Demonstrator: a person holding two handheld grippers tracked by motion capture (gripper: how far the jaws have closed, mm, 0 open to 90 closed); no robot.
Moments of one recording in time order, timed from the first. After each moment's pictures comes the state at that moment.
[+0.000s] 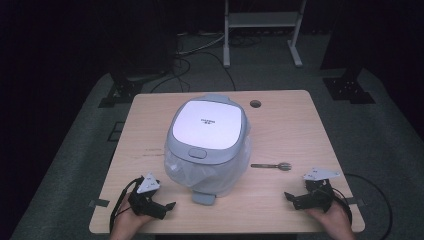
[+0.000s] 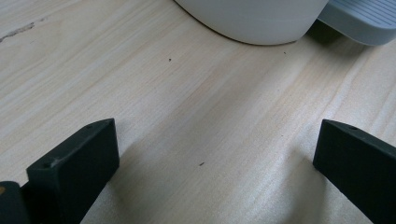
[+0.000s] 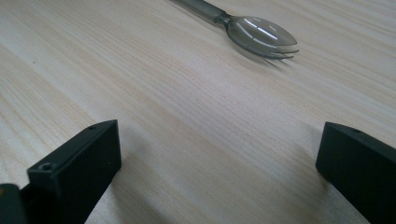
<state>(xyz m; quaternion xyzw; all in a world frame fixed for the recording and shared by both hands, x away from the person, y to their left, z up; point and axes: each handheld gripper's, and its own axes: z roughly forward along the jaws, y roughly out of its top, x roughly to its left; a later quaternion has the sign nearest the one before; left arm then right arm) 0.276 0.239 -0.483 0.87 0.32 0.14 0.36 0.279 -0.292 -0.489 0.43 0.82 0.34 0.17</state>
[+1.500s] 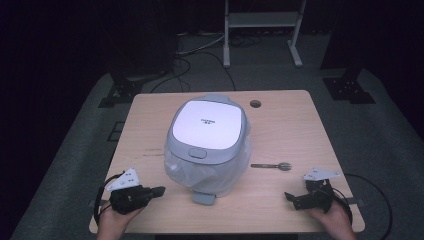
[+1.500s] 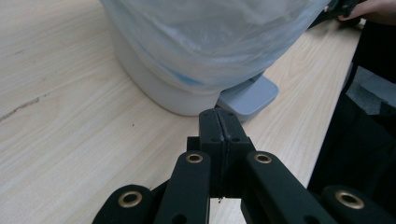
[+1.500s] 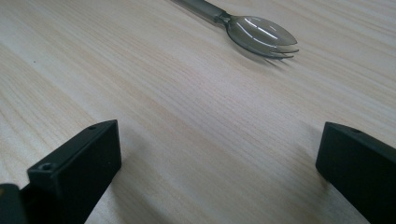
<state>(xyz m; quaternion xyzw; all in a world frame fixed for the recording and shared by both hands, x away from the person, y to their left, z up) 0.250 0.257 -0.409 0.83 0.29 0.08 0.46 0.279 -0.292 -0.489 0.43 0.82 0.34 0.17</state>
